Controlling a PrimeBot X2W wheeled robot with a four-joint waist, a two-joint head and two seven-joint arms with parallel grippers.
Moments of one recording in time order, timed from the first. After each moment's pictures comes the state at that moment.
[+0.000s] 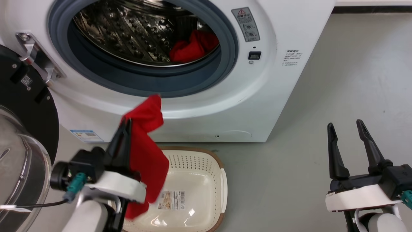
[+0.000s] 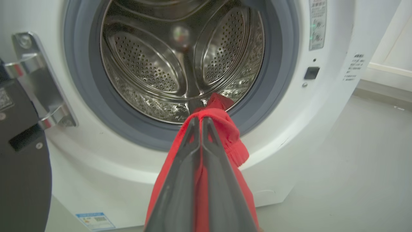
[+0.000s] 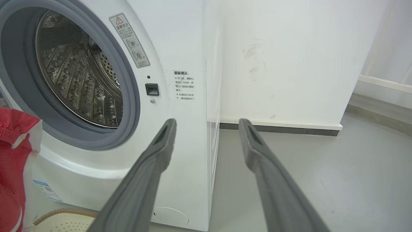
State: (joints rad) left arm -0.22 0.35 -0.32 0.07 -0.40 0.10 -0.24; right arm -0.06 -0.05 -0.03 -0.01 0.05 0.13 -0.26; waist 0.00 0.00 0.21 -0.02
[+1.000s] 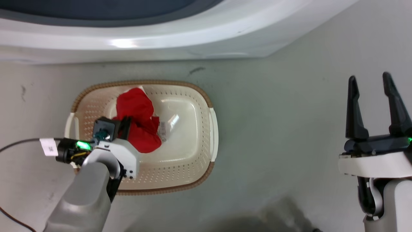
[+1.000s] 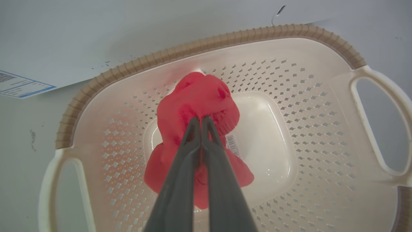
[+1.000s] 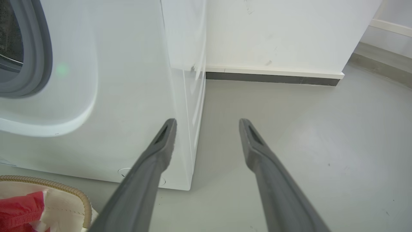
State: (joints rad) left arm -0.63 0.27 -0.42 0.91 -0.30 -0.04 -0.26; right arm -0.22 -0.05 -0.07 -0.08 0.04 0.13 -0.26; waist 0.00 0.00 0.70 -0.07
